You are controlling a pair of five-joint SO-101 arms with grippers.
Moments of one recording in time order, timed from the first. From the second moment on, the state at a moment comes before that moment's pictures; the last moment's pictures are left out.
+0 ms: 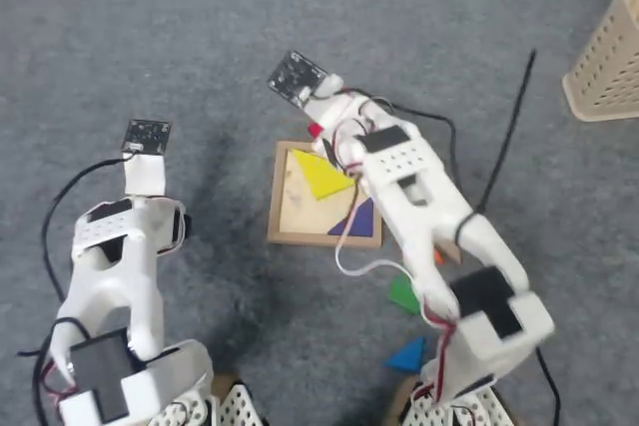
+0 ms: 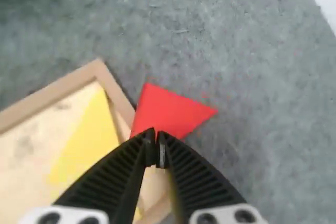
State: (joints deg) left arm -26.3 -11.9 56.8 40.7 -17.4; right arm -26.8 10.9 13.1 33.5 32.7
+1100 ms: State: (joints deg) left arm -26.3 -11.9 56.8 40.7 -17.4; right arm -34.4 6.7 25.9 41.5 33.1
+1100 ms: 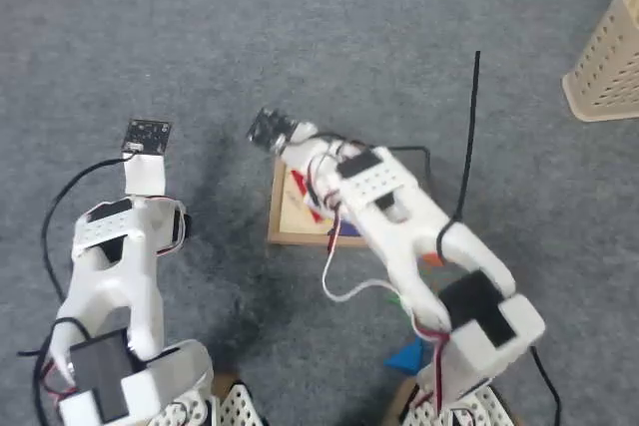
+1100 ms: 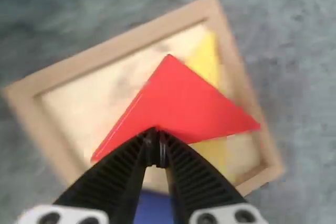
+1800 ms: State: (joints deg) left arm -26.3 -11.9 56.8 40.7 -17.4; right arm -22.5 3.3 26.9 40.0 23.2
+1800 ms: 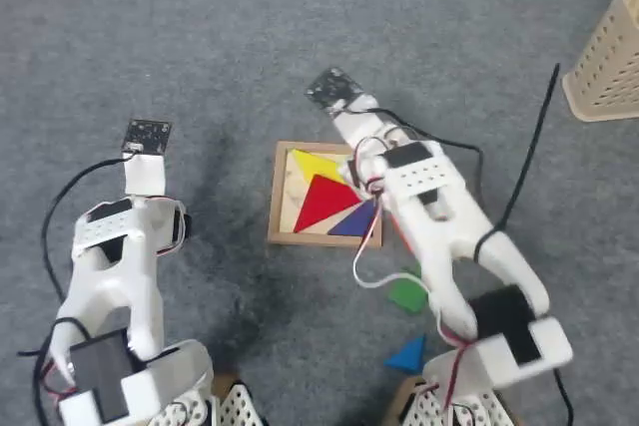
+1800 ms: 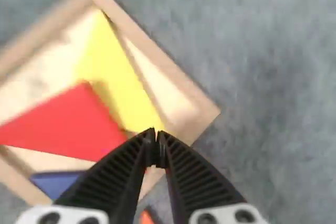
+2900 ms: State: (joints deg) left arm -26.3 -11.9 56.8 40.7 -17.4; right arm -37.5 4.7 26.1 54.9 25.4
